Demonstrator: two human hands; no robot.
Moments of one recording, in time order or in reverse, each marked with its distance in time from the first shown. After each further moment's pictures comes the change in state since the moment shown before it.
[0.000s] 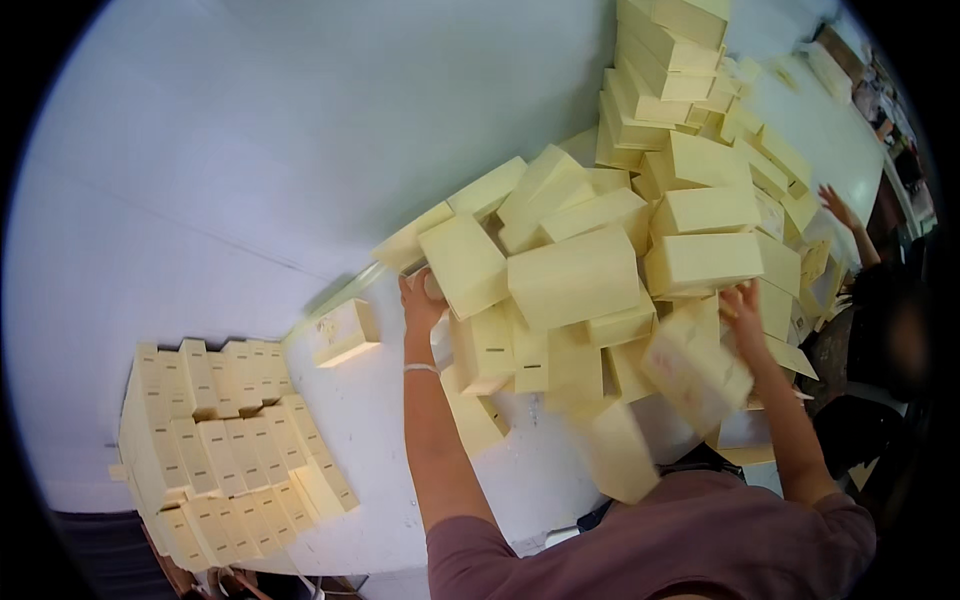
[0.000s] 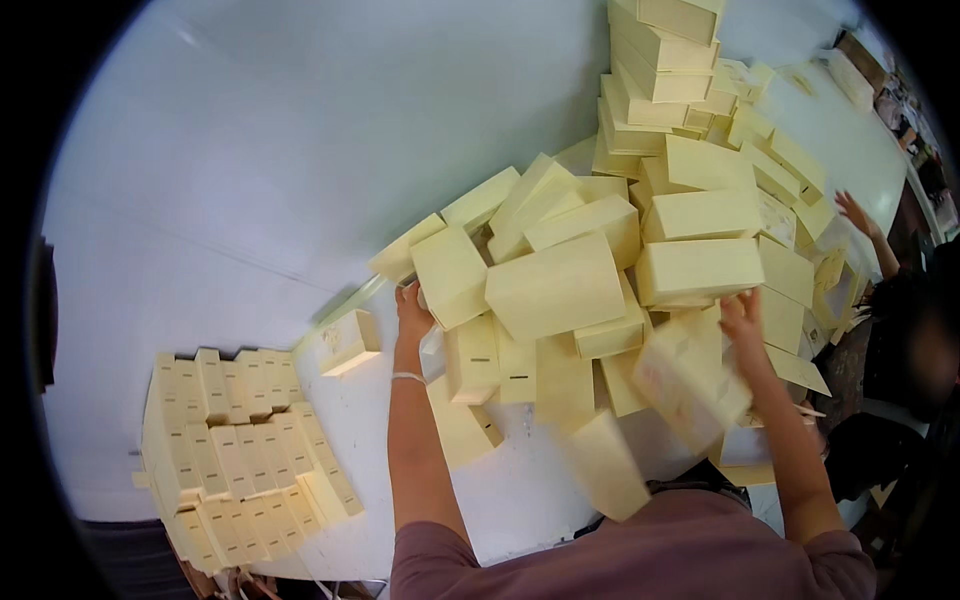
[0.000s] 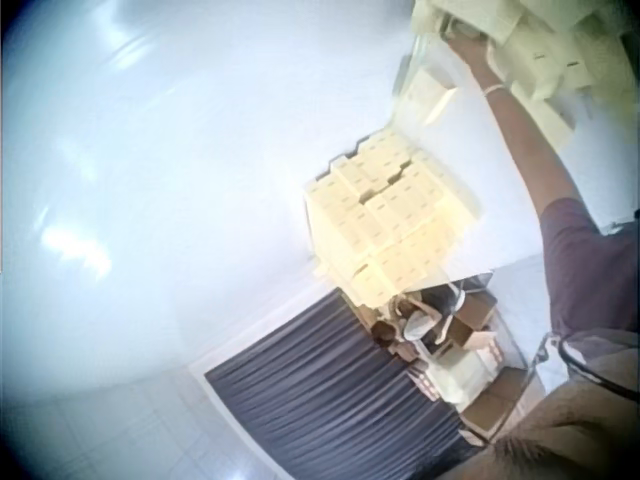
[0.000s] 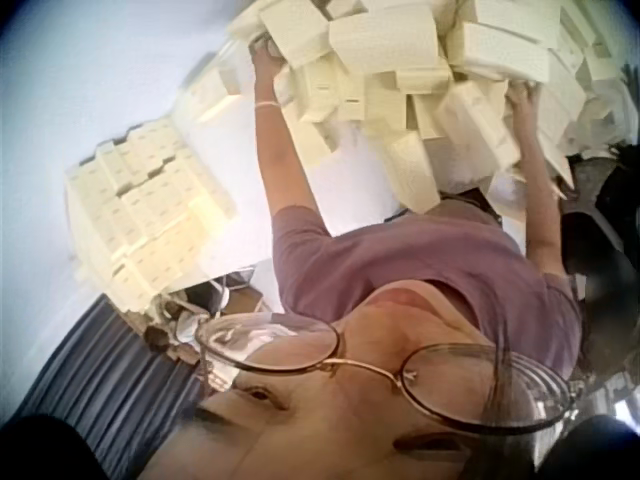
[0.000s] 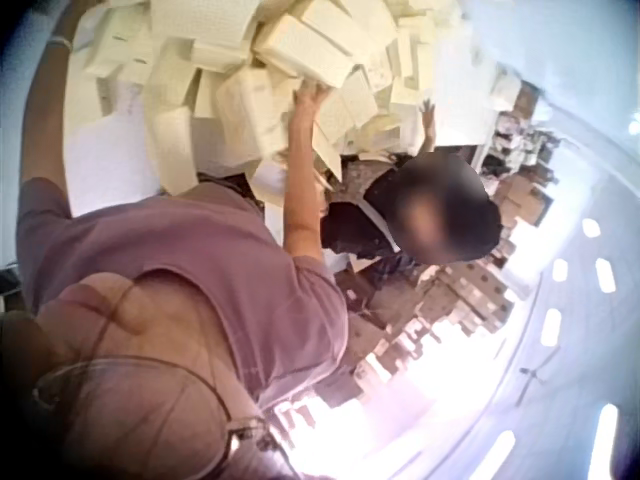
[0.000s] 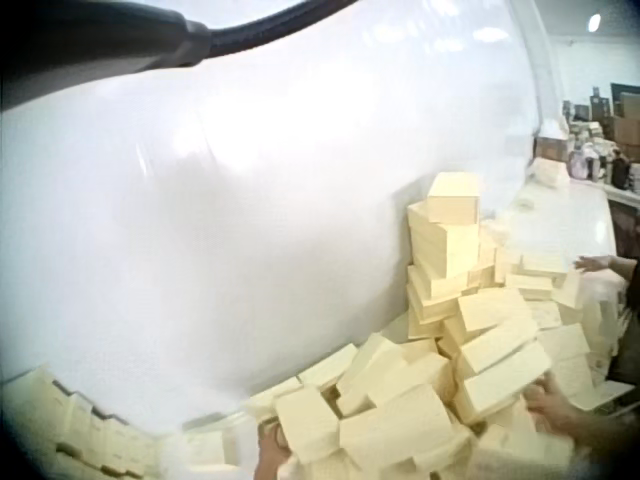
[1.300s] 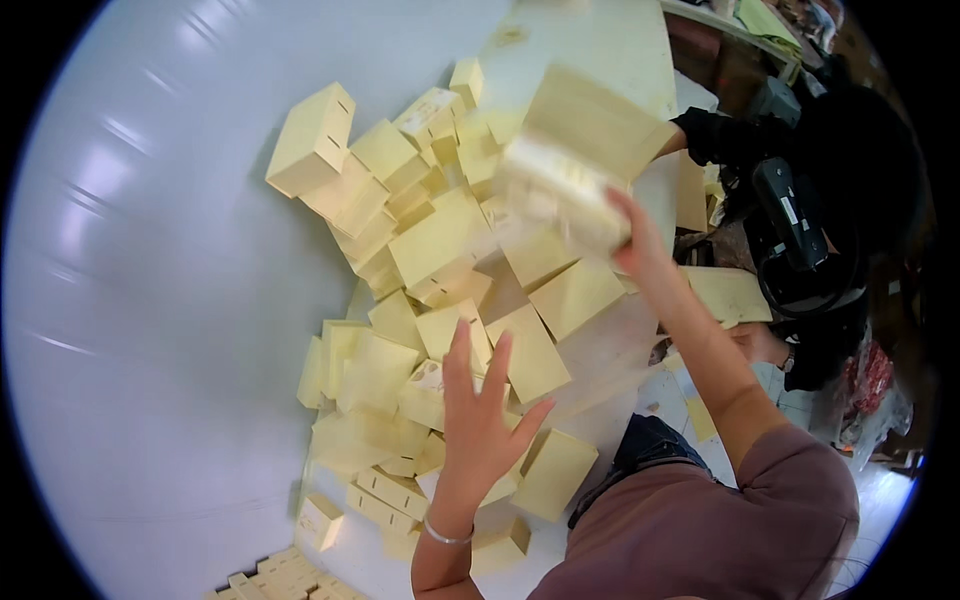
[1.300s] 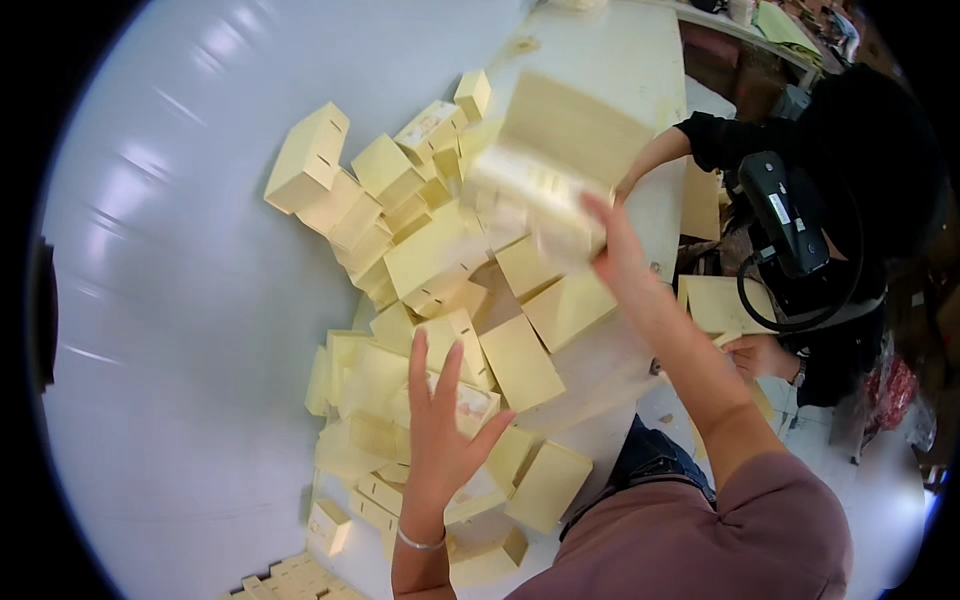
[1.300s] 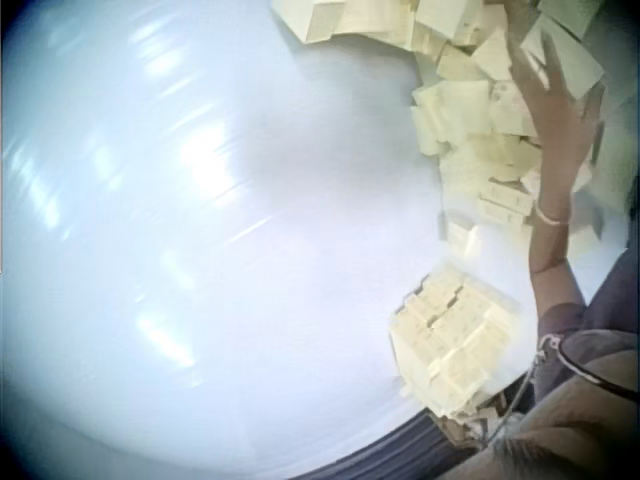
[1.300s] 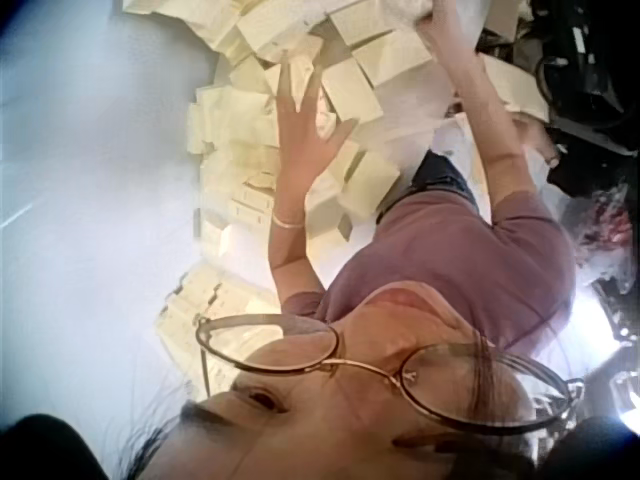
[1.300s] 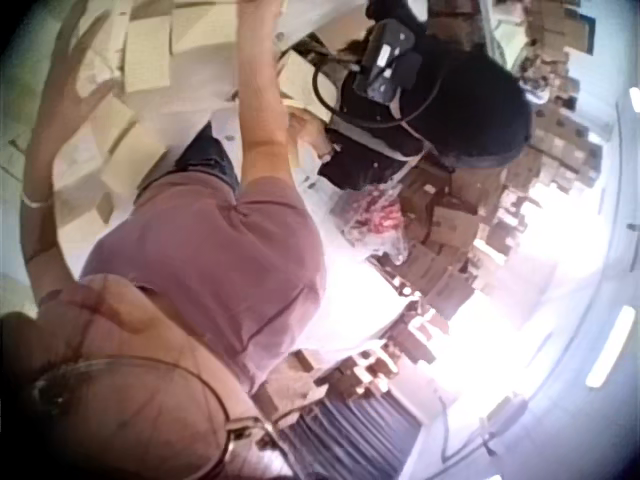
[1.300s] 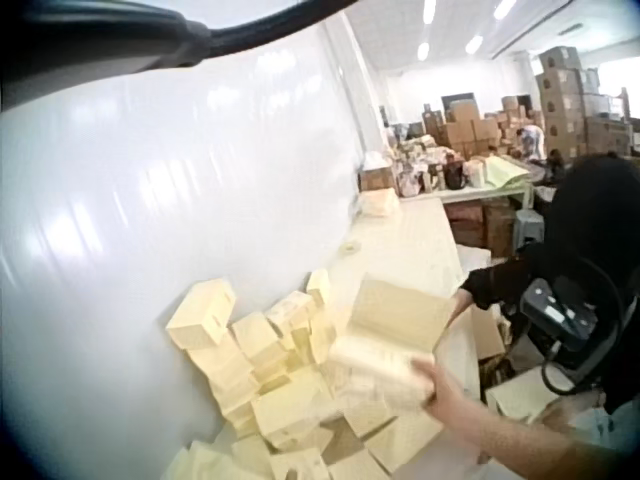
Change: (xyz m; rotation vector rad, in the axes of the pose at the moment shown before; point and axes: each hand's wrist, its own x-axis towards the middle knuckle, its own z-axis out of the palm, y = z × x) left_hand -0.133 0.434 -0.009 -0.208 -0.241 1.061; right_hand 0.084 -0.117 -0.094 1.044 0.196 -0.097
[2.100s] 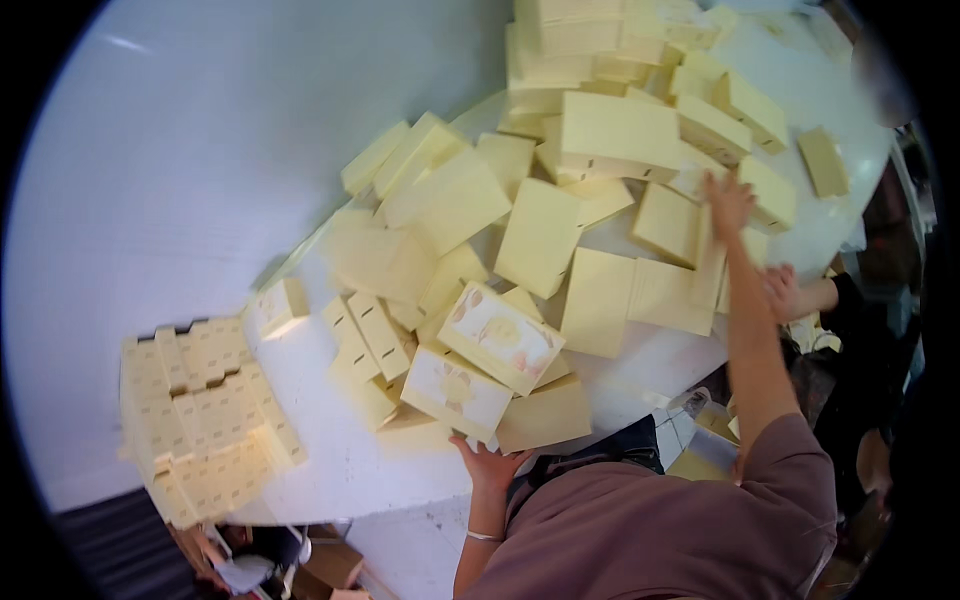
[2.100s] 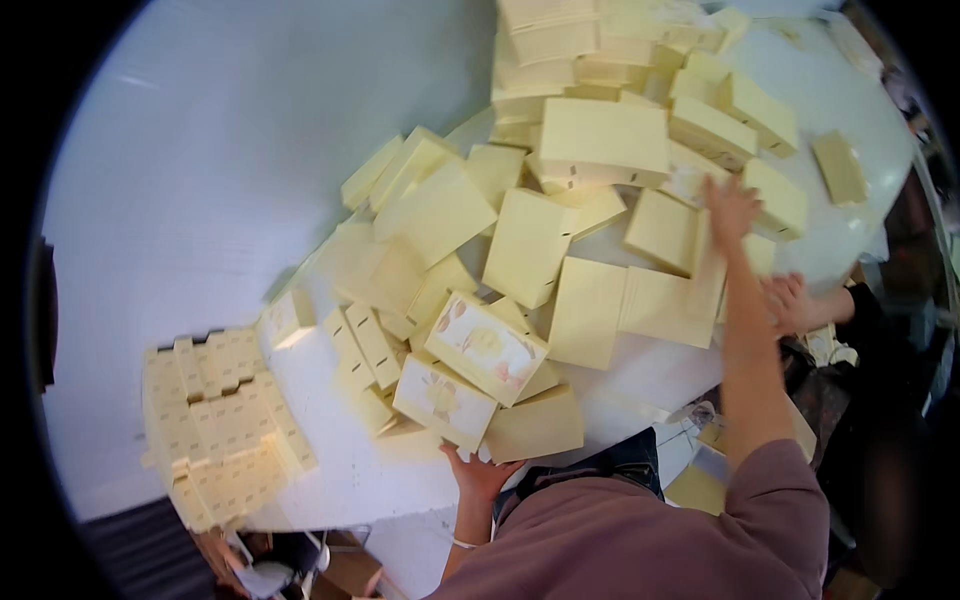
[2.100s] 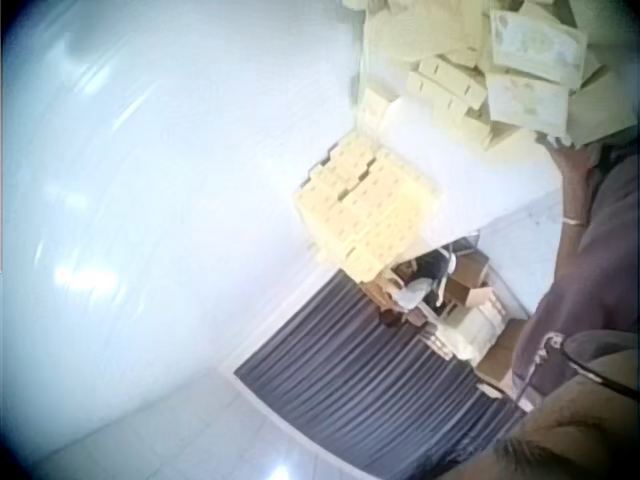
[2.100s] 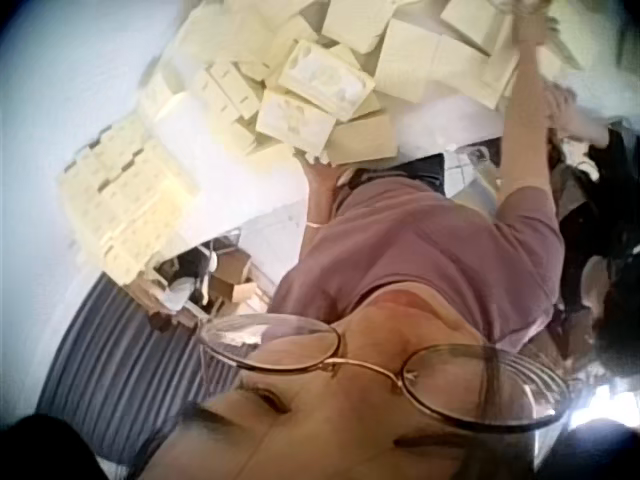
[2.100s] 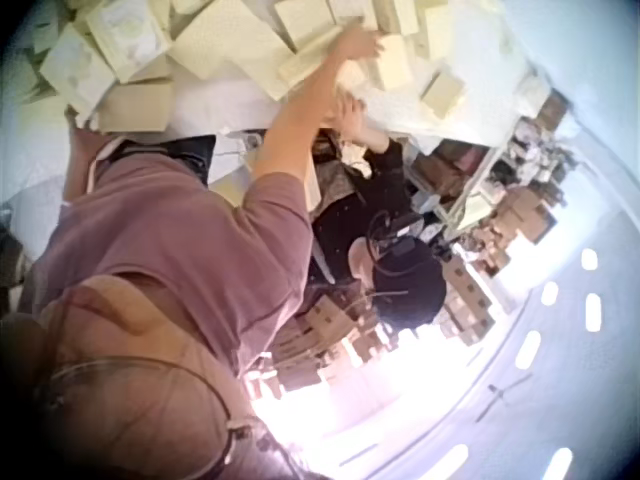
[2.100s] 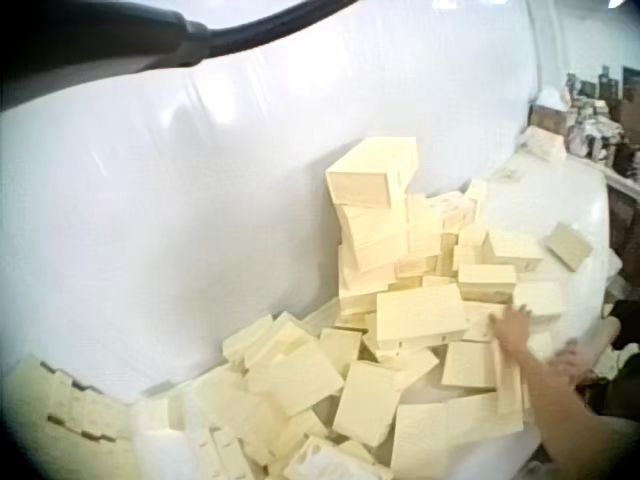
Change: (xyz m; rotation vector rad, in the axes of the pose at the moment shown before) left_hand -0.277 0.002 0.146 -1.945 1.274 -1.642; right_hand 0.218 0.121 -0.122 -2.438 0.210 -0.616
